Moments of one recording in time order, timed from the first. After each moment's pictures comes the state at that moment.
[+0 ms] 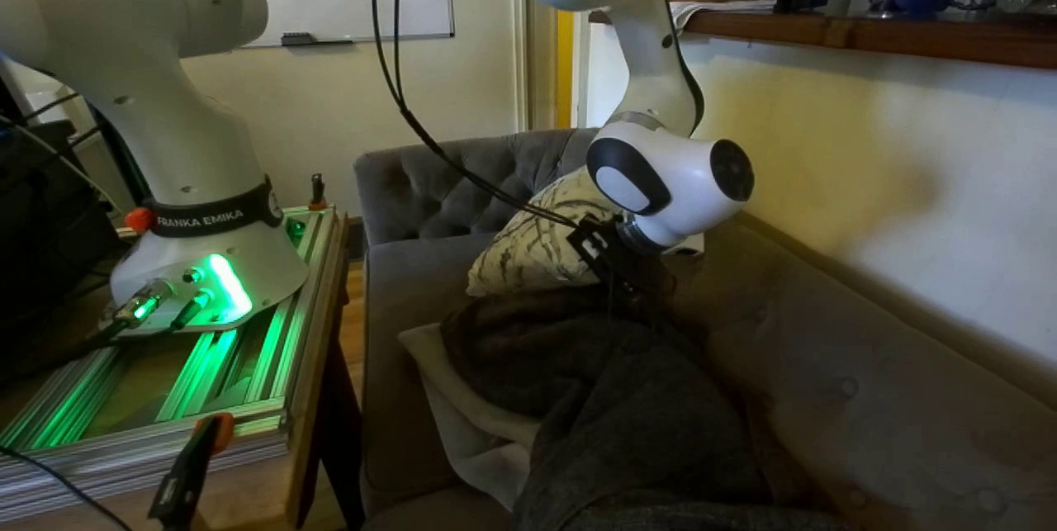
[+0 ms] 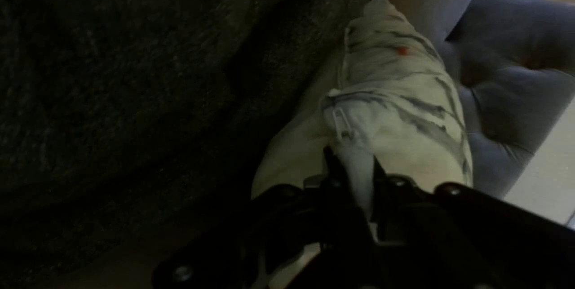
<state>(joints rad) -0.56 0.83 0.35 -1.99 0.55 2.31 -1.31</state>
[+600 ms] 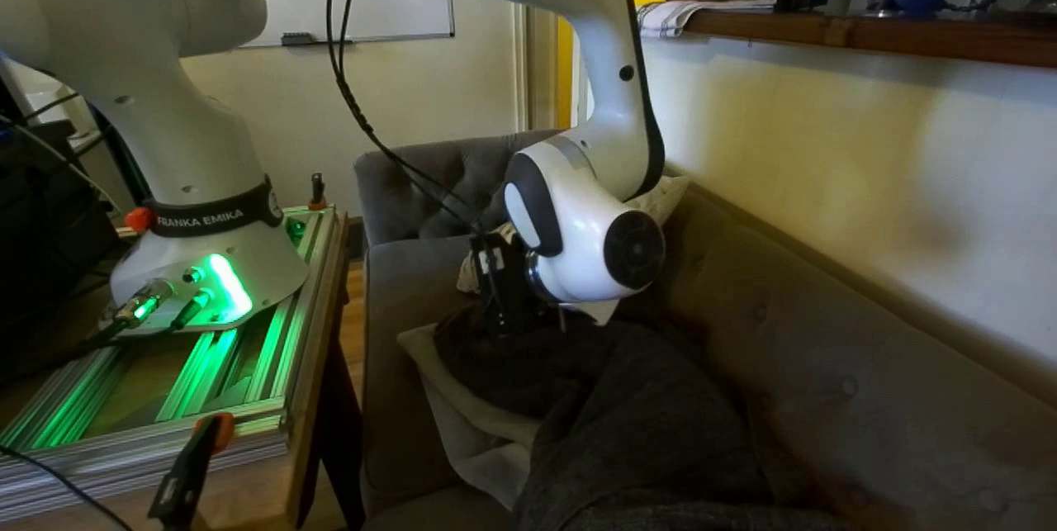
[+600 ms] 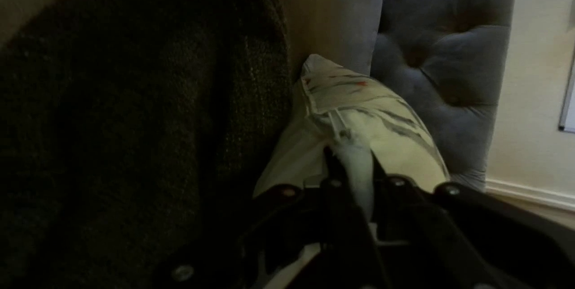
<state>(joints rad) -0.54 0.69 0.13 -2.29 0.80 2.17 -1.29</state>
